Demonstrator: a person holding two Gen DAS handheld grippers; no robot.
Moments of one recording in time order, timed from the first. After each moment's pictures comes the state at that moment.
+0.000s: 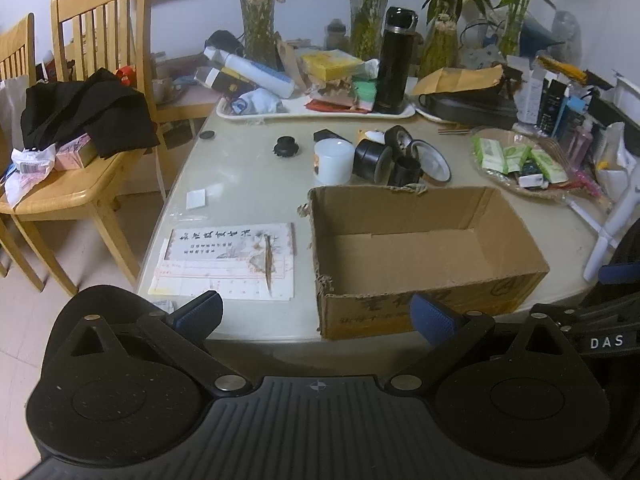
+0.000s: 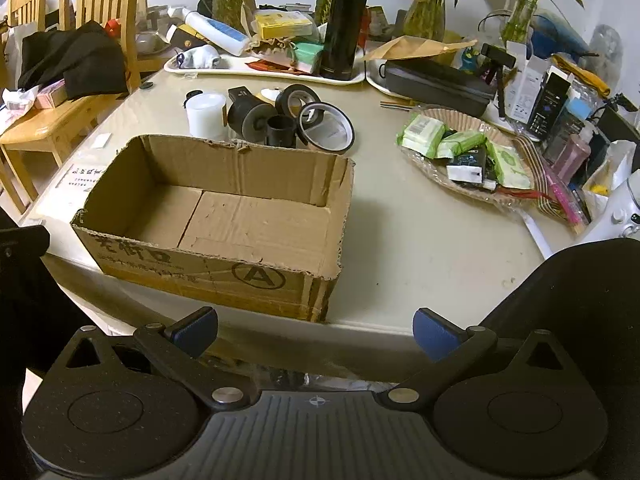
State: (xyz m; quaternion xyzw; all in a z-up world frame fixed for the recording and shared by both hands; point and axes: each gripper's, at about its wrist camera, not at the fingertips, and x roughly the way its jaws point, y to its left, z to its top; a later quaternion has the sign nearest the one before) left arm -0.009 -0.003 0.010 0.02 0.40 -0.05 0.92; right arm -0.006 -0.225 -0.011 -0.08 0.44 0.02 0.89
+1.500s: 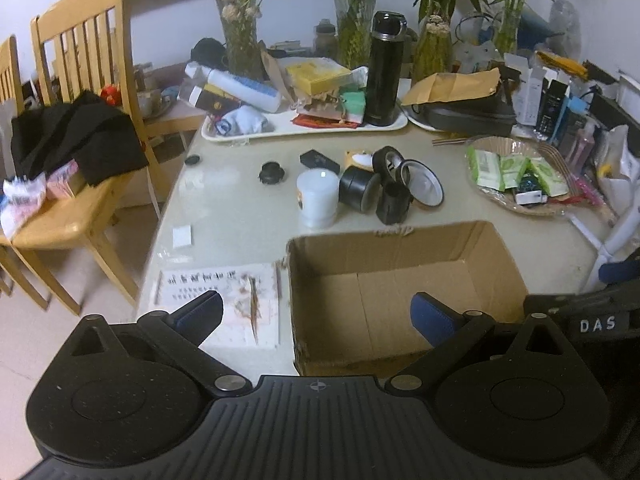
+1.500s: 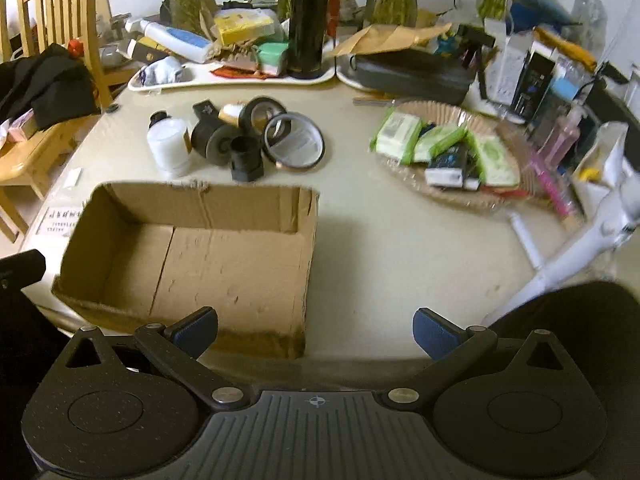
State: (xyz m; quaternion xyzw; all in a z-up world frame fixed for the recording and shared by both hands) left arm 0.037 -0.031 0.048 0.04 0.41 -0.05 0.91; right arm 0.042 -0.236 0.023 -0.04 0.47 -0.02 0.88
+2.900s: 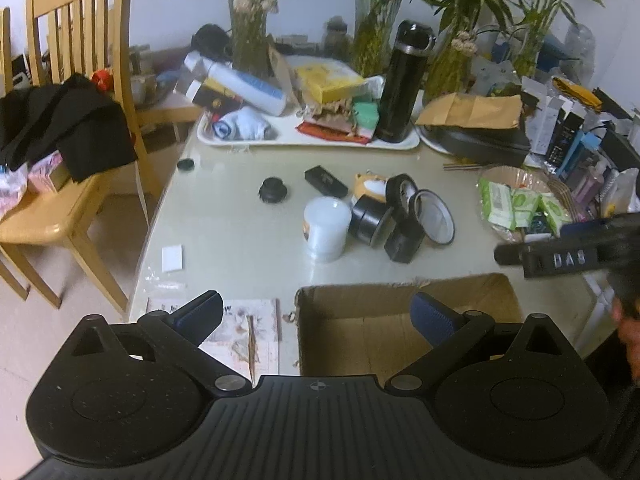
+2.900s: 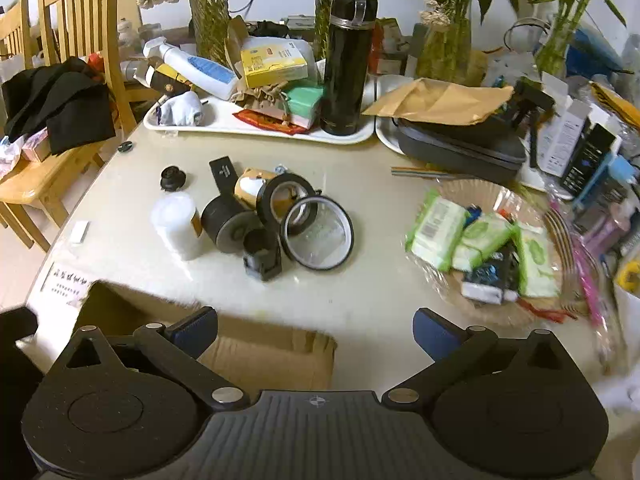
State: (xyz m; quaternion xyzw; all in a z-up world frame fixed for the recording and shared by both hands) left arm 0.091 -0.006 0.048 -0.01 0.43 -0.06 0.90; right arm 0.159 -0.237 0.033 -0.07 0.45 0.05 0.89
